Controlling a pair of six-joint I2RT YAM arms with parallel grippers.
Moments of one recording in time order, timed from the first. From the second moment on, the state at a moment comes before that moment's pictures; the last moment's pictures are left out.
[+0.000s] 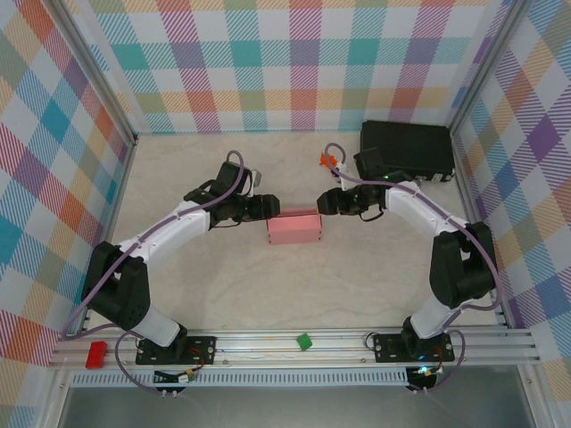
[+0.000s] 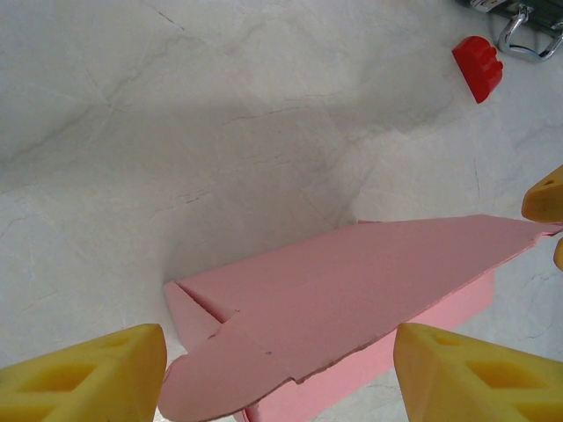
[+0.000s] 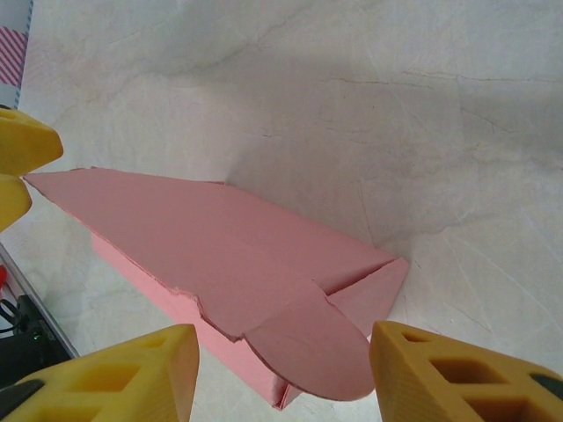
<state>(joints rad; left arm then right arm) -0.49 1.53 1.14 -0.48 0.25 -0.53 0.35 1.65 1.23 -0.63 -0.58 0.18</state>
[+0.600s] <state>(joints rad) -0.49 1.51 1.13 -0.48 0.27 -0.53 0.35 1.64 1.23 -0.65 -0.56 0.18</state>
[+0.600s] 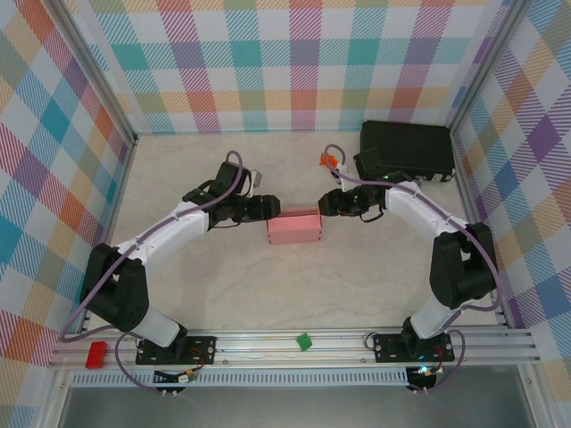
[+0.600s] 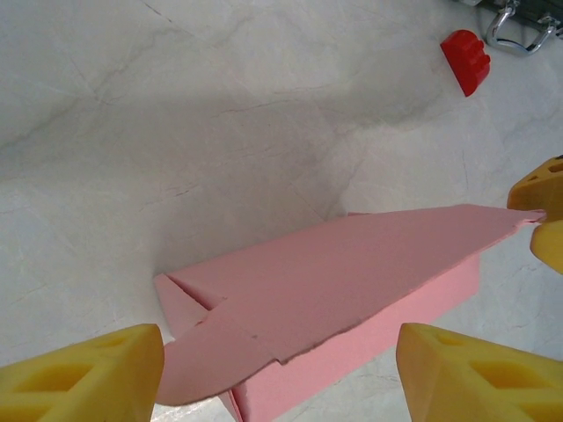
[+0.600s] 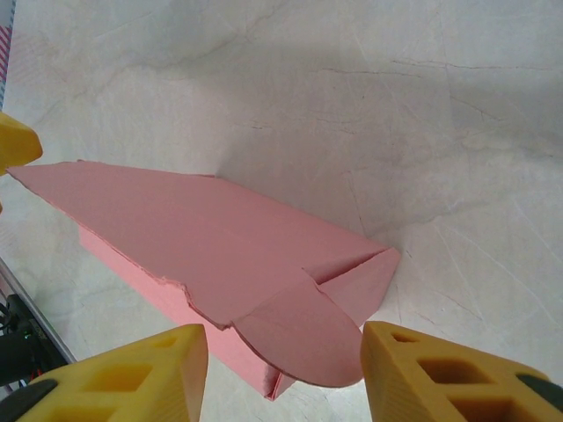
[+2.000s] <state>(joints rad) -0.49 1.52 1.10 -0.50 0.35 -0.37 0.35 1.64 1.23 -0.68 -0.59 0.11</state>
